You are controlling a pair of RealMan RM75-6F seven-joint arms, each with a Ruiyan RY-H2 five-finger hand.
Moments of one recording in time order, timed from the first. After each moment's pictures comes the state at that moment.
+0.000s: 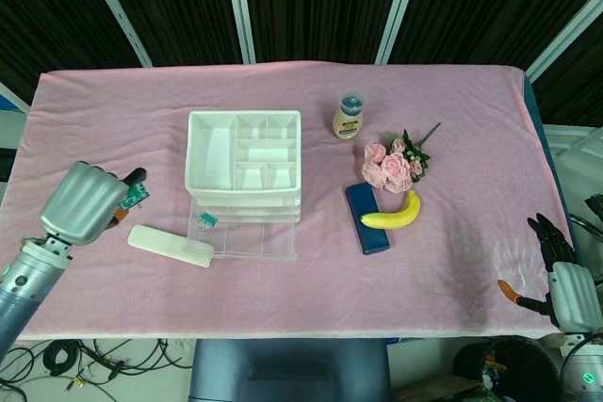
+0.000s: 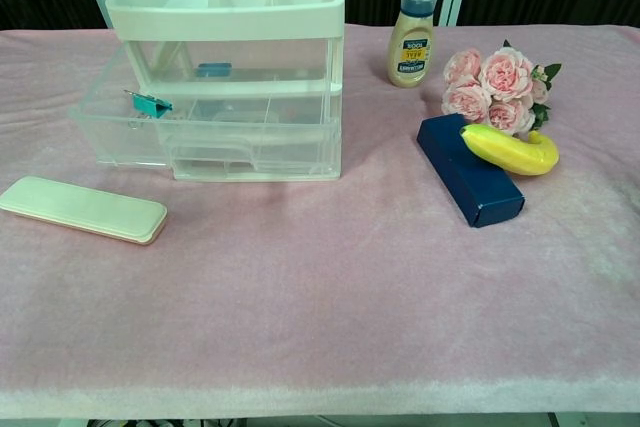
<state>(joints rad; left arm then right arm) -0.62 -0.79 -0.02 -2.00 1.37 1.25 0.50 0.08 -1.06 0.06 -1.68 -1.47 1.40 0.31</state>
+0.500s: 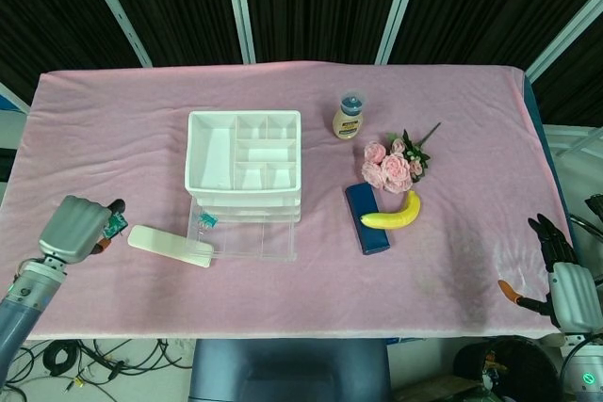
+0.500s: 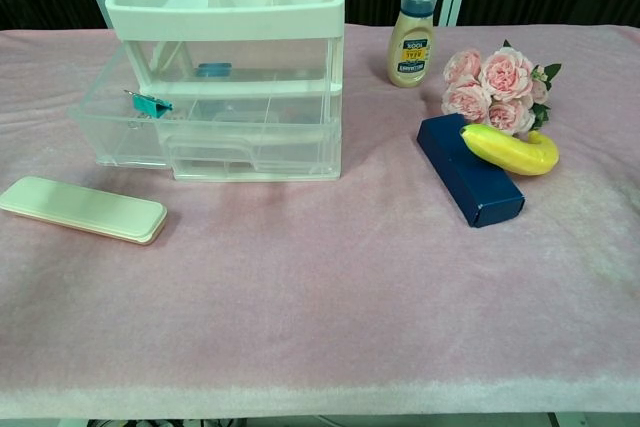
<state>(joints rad) -0.52 -1.07 0.06 -1.69 1.34 1.18 0.43 0.07 -1.06 0.06 -1.68 -1.47 1.41 0.31</state>
